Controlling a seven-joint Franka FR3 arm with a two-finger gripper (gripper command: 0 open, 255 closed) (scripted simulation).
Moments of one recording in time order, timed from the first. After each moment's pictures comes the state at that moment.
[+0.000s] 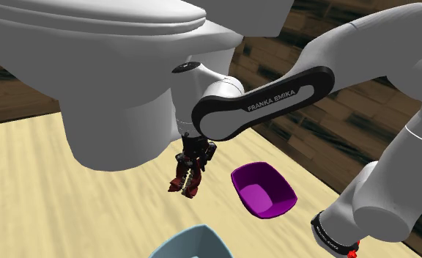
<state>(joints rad) 0.15 0.12 0.49 -2.11 -0.07 1.98 0.88</state>
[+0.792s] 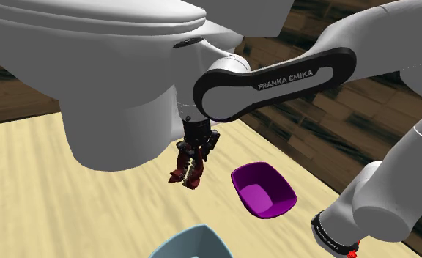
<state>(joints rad) 0.15 0.06 0.49 -2.04 -0.04 1.85 0.85</state>
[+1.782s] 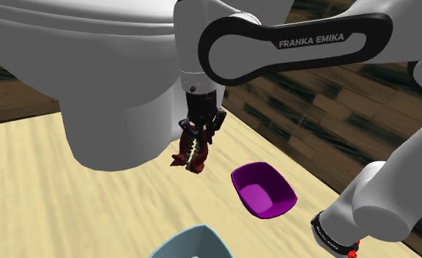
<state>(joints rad) 0.14 0.00 0.49 -1.90 -0.01 1.66 0.83</state>
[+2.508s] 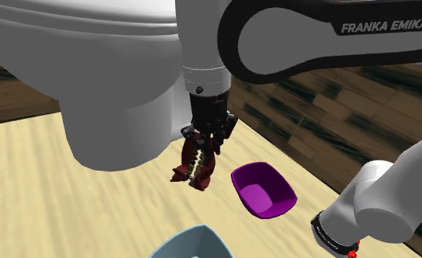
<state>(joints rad) 0.20 -0.11 0.54 -1.91 0.07 1.57 0.91</state>
